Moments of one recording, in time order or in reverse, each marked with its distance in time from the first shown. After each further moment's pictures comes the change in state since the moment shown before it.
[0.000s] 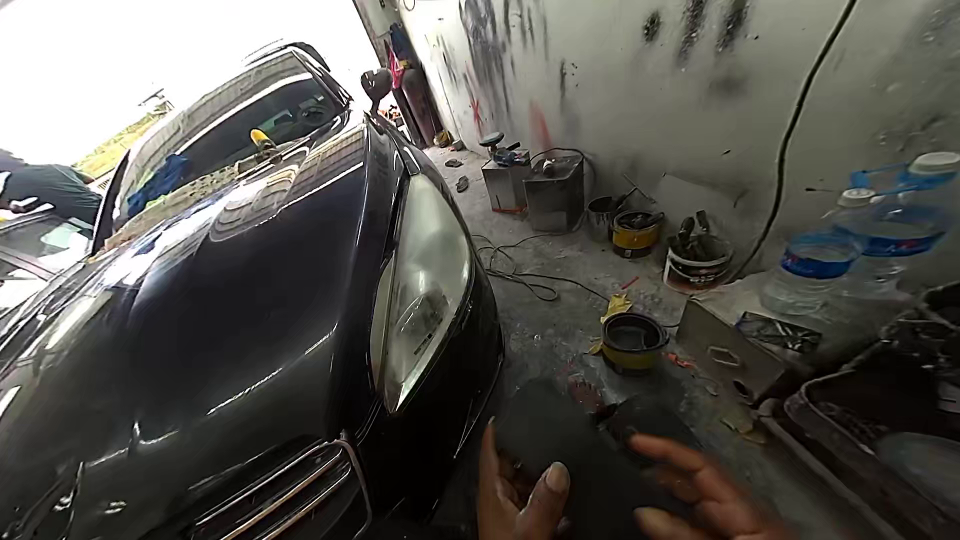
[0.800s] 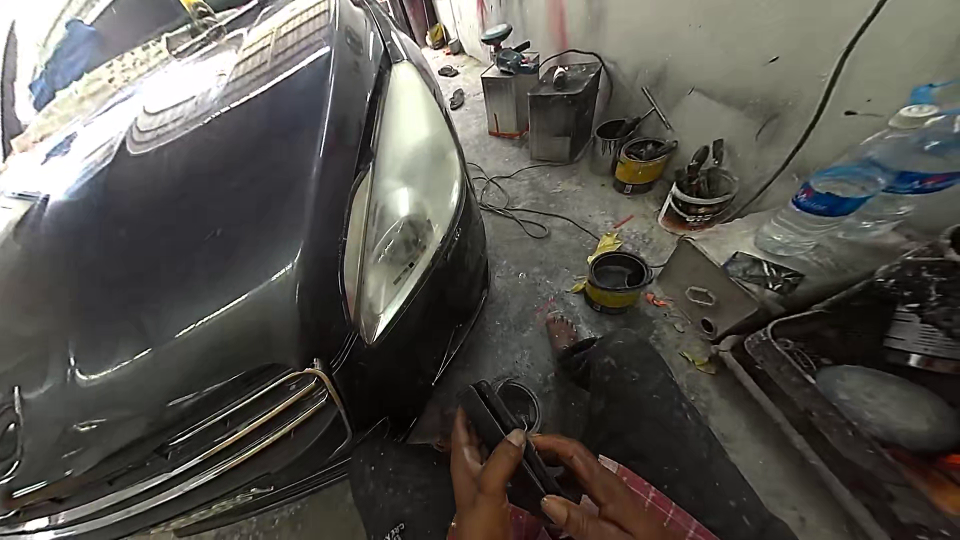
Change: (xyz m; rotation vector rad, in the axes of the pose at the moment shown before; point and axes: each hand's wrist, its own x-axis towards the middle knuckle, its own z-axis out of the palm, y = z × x) left_hand -0.026 -0.062 -0.017 -0.189 0.275 -0.276; right_hand -0.025 0.094 0.030 -0.126 -0.338 -0.027
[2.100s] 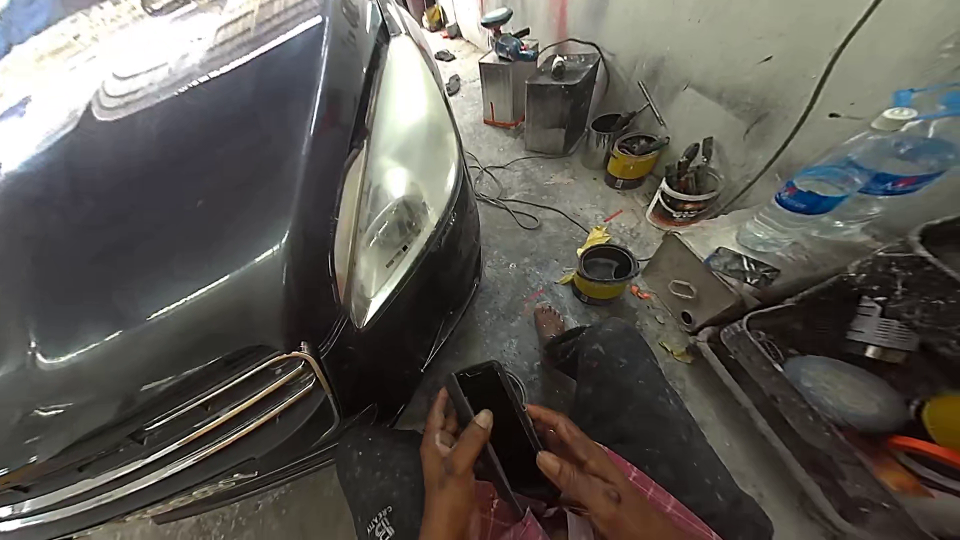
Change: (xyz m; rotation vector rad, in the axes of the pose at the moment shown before) left_hand 0.006 0.001 -0.026 0.017 -0.027 0.020; right_hand 0.003 0.009 0.001 0.269 0.020 0.137
